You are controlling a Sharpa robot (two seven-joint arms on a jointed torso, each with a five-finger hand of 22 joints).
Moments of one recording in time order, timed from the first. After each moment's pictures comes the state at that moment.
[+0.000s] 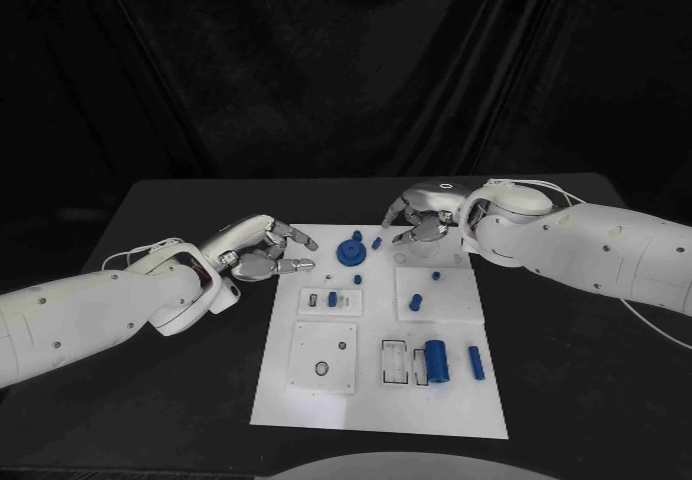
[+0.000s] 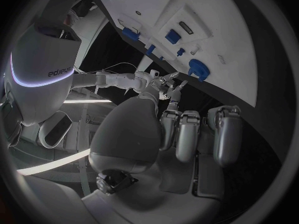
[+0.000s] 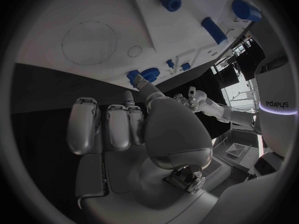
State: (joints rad) left arm 1.23 -0.94 -0.21 1.47 -1.02 -0.40 0.54; left_hand 1.42 0.00 0.06 0.25 0.17 0.93 0.13 0.08 0.23 1.46 0.05 1.45 1.31 1.46 0.00 1.57 1.31 0.04 1.46 0.11 1.45 1.31; right arm 1.34 -0.56 -0.21 1.12 -1.45 -0.21 0.21; right_hand 1.30 0.01 0.17 -0.12 0.19 0.83 0.06 0.20 0.07 1.47 -0.04 1.35 1.33 1.46 -0.10 1.37 1.18 0.08 1.47 0.01 1.29 1.31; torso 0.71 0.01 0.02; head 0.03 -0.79
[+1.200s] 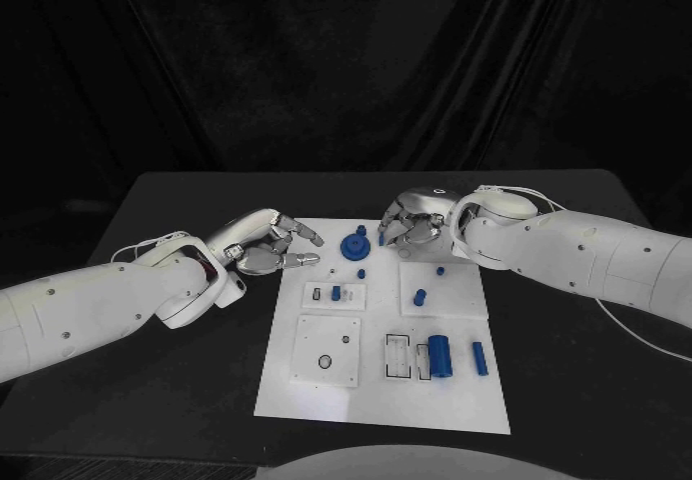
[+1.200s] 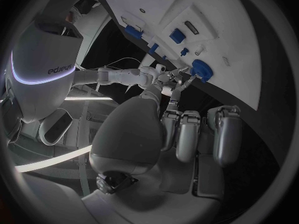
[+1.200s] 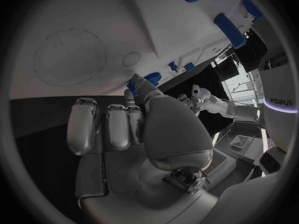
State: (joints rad) left arm 1.23 -0.91 -0.21 1.45 -0.99 -0.38 0.57; left_hand 1.46 0.01 0.07 0.25 0.23 0.94 0.13 0.09 0.23 1.46 0.06 1.44 1.31 1.46 0.00 1.57 1.31 0.04 1.46 0.11 1.45 1.31; right arm 1.29 -0.50 -0.21 1.03 -1.37 -0.21 0.24; right_hand 1.33 0.01 0.19 -0.09 0.20 0.90 0.06 0.19 0.08 1.45 -0.05 1.34 1.33 1.46 -0.10 1.37 1.18 0.08 1.47 0.01 1.30 1.31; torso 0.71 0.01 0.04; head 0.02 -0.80
